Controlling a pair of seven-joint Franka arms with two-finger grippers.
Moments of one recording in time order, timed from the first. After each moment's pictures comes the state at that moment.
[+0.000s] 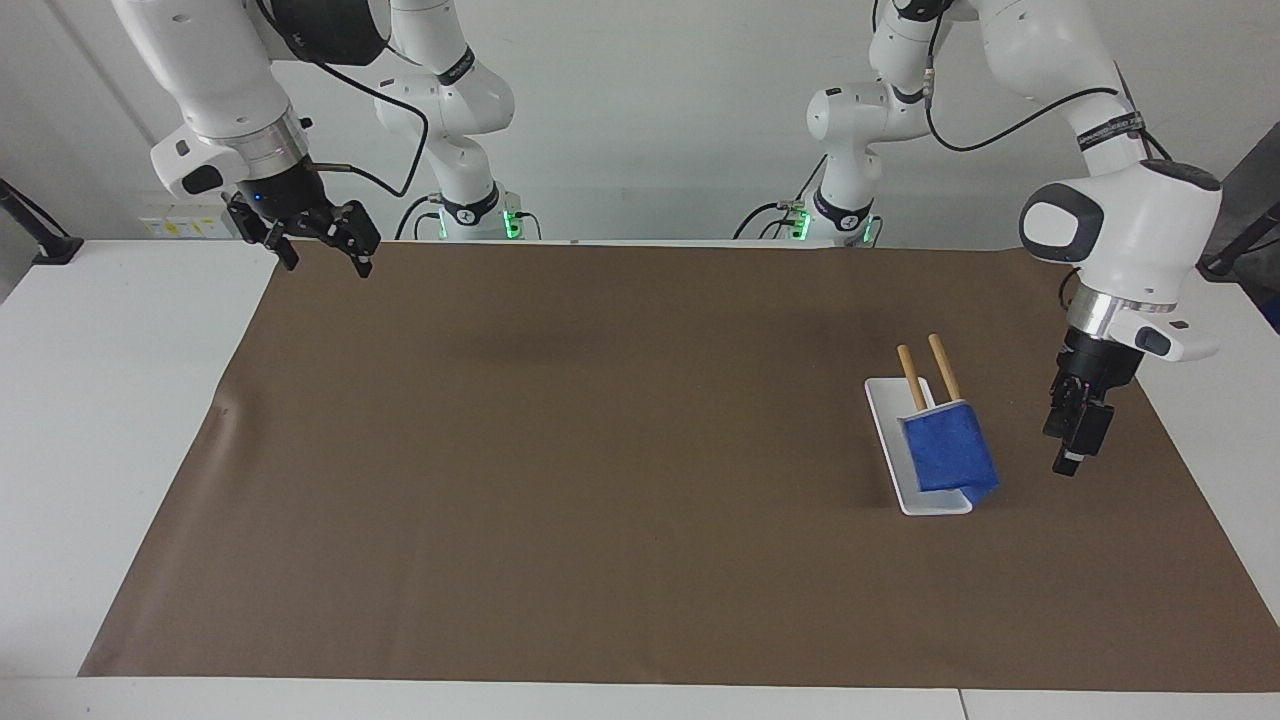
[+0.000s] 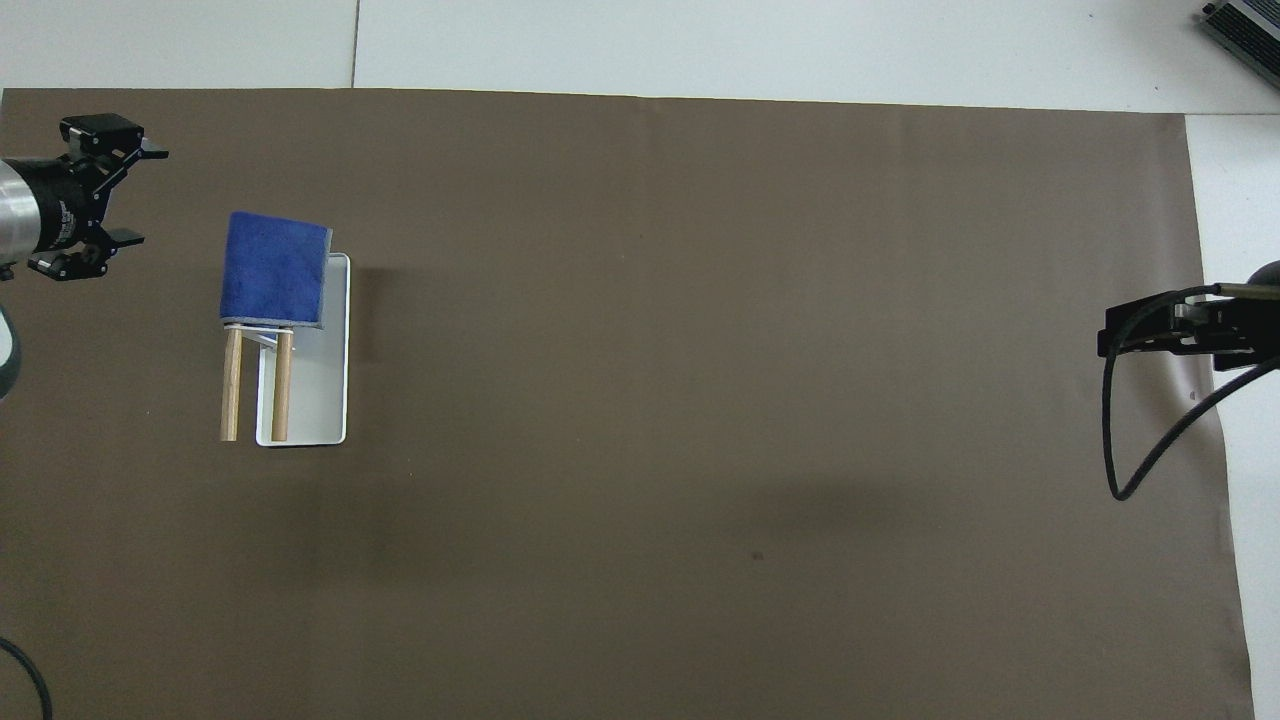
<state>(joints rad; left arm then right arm) 0.05 0.16 0.00 -1.79 -0.16 2.37 -0.86 0.08 -0.04 -0.10 -1.63 -0.01 1.57 0.11</state>
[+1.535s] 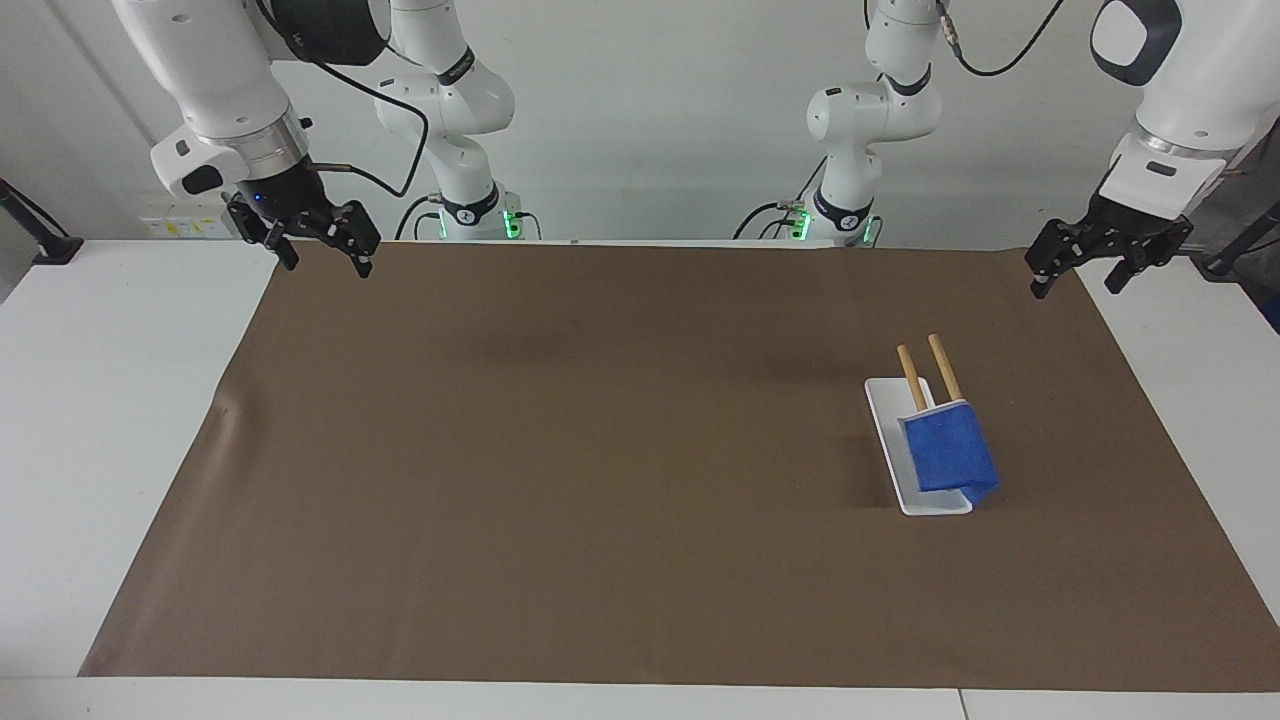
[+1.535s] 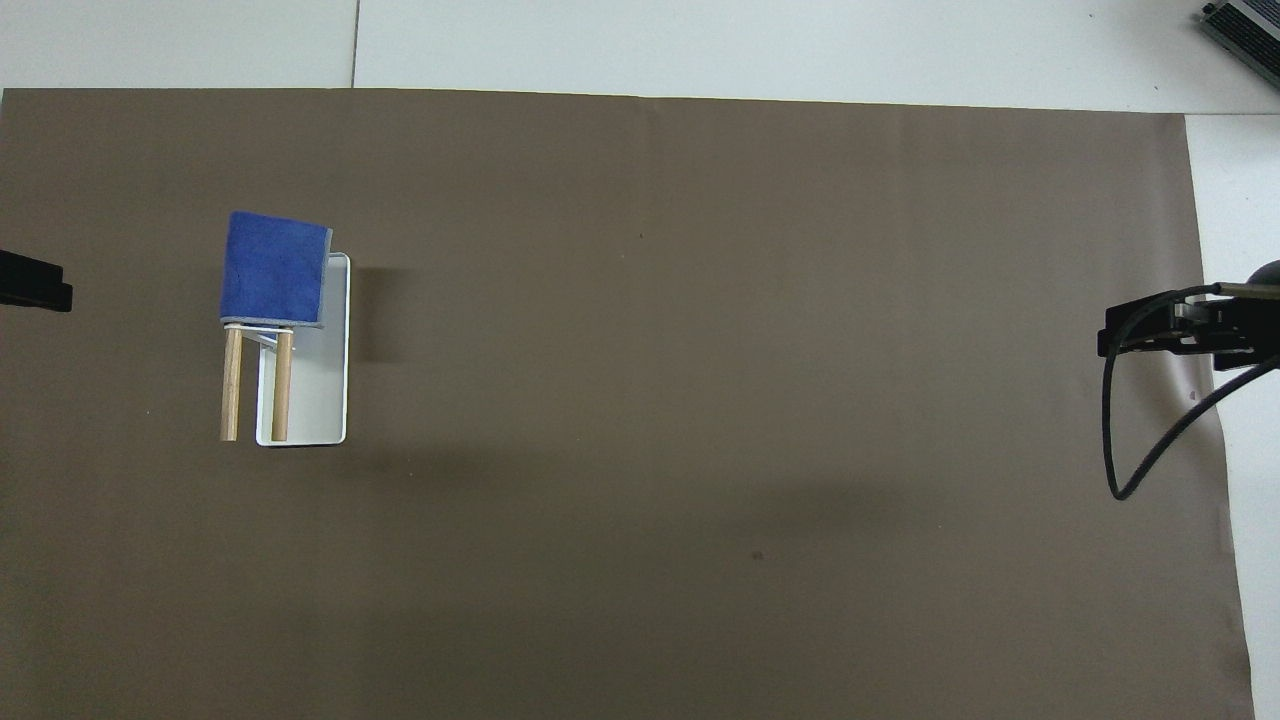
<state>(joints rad) 0.05 0.00 -0.03 -1.56 0.06 1.63 0.06 0.08 -0.04 -0.10 -1.63 -0.01 1.57 0.11</state>
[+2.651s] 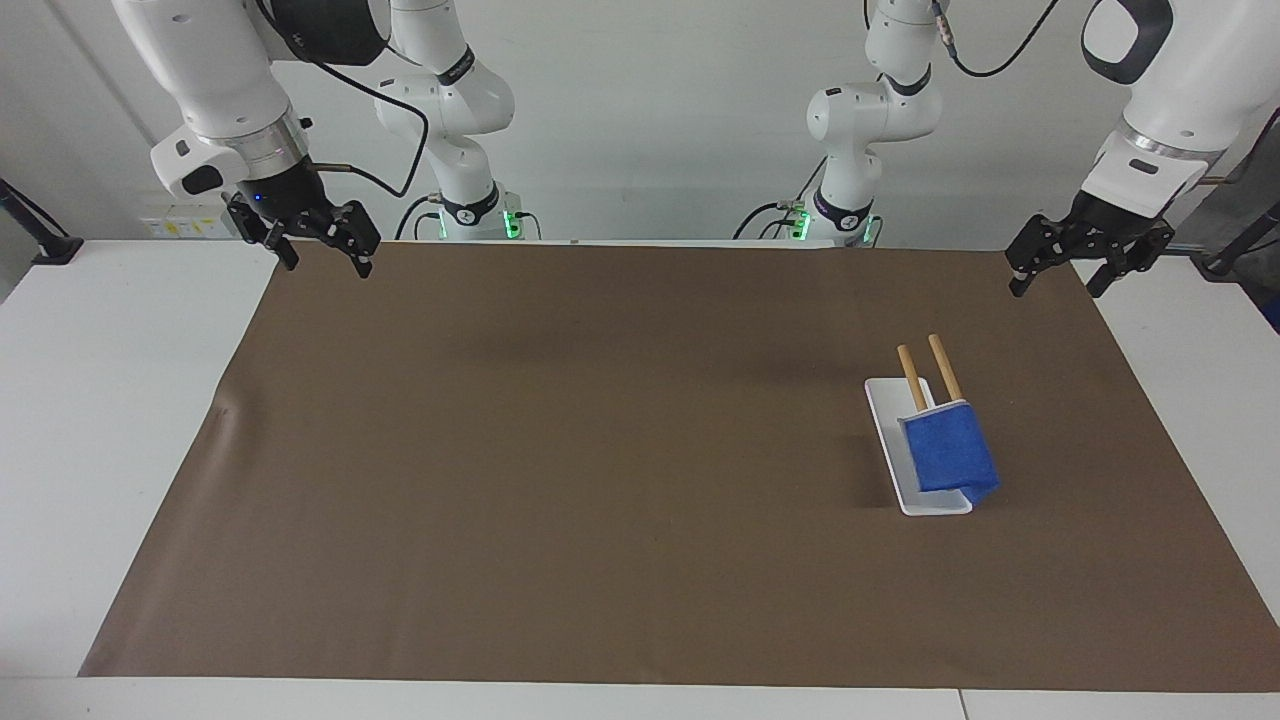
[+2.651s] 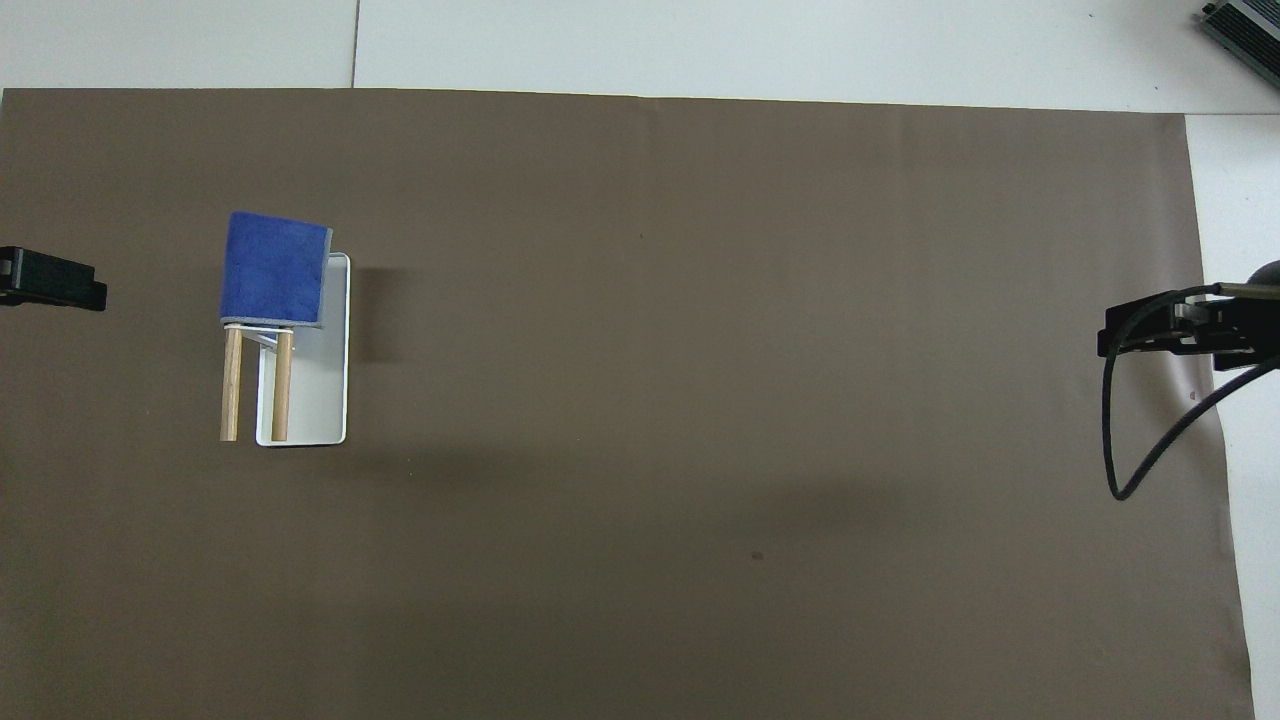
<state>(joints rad) 0.04 0.00 -0.05 -1.56 0.00 1.63 0.08 0.08 -0.04 -0.10 -1.63 -0.01 1.57 0.11</state>
